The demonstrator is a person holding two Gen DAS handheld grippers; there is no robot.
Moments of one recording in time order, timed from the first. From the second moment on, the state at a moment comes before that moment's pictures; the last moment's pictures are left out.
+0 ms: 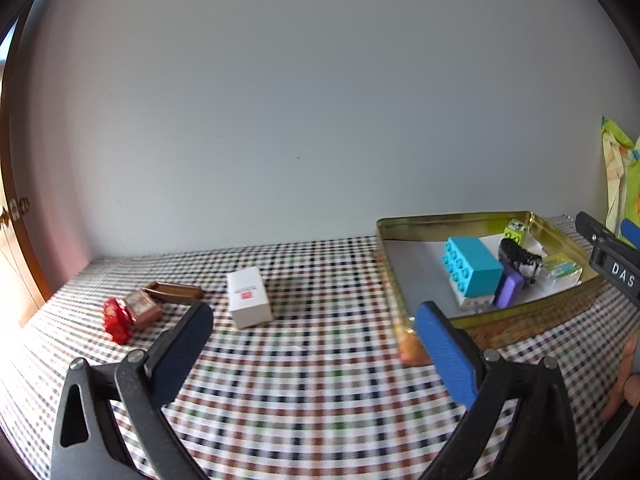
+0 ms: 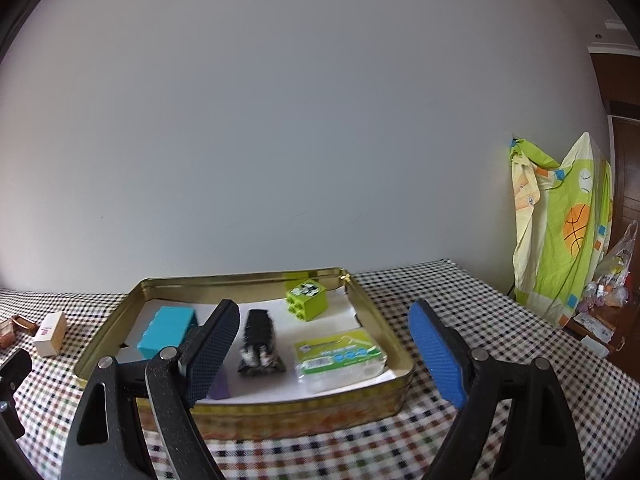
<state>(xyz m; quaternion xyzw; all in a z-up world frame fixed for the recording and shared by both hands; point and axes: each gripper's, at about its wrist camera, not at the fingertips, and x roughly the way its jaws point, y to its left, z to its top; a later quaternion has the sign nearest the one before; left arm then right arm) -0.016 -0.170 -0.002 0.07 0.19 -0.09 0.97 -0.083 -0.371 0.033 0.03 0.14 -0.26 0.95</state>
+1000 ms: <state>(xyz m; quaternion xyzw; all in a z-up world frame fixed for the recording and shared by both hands) 0.015 0.031 -0.004 0.02 0.20 -0.03 0.98 -0.007 -0.155 0.024 -0.06 0.18 -0.17 0.97</state>
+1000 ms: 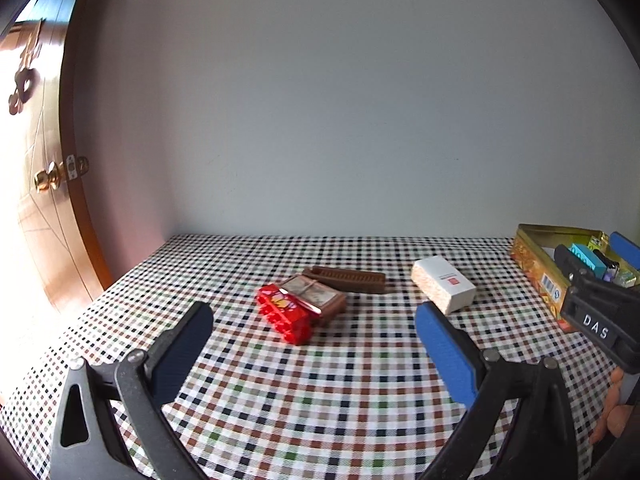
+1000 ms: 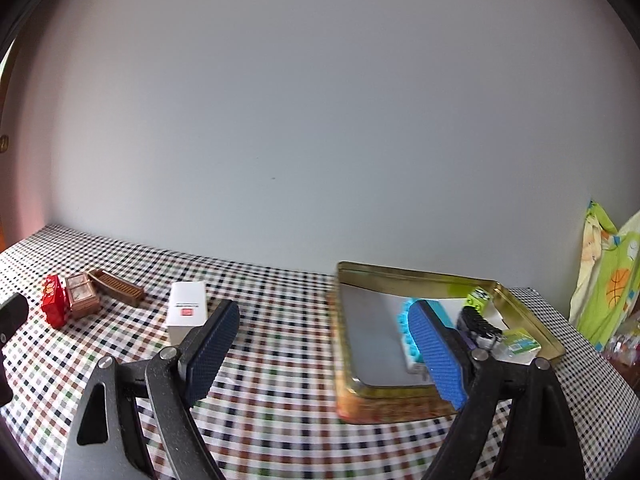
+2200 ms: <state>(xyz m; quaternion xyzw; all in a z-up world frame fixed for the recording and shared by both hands) 0.070 0.104 -0.035 -0.11 0.32 0.03 0.94 0.038 -0.159 0.006 0.04 0.28 -0.06 0.96</state>
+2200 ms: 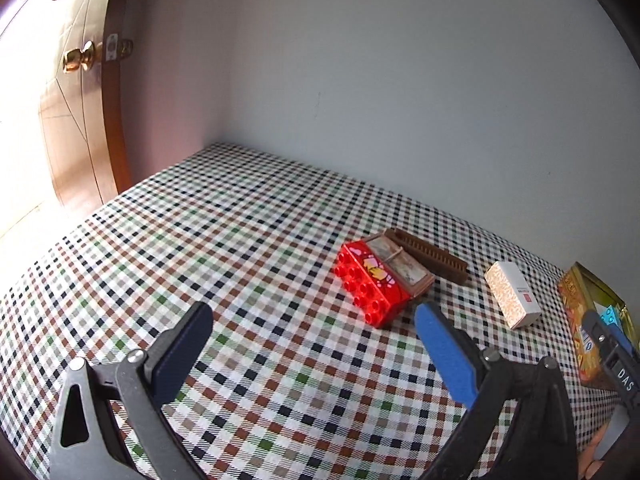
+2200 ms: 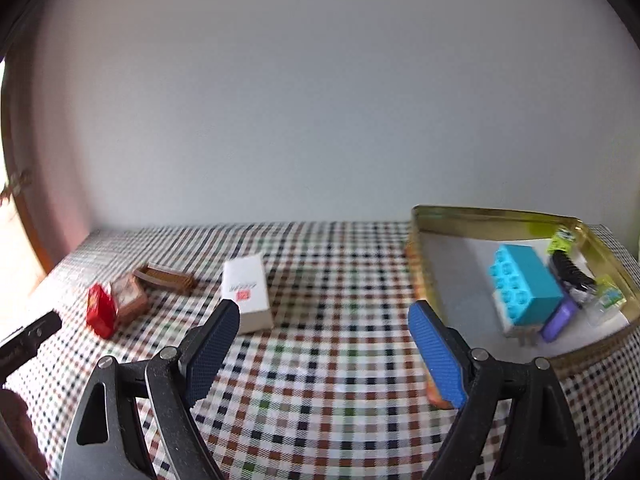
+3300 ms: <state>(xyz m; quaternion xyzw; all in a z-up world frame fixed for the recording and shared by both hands) 0.188 0.075 -0.063 -0.09 0.40 0.05 0.91 0.157 -0.093 -0.037 0.03 0.43 -0.01 0.90</state>
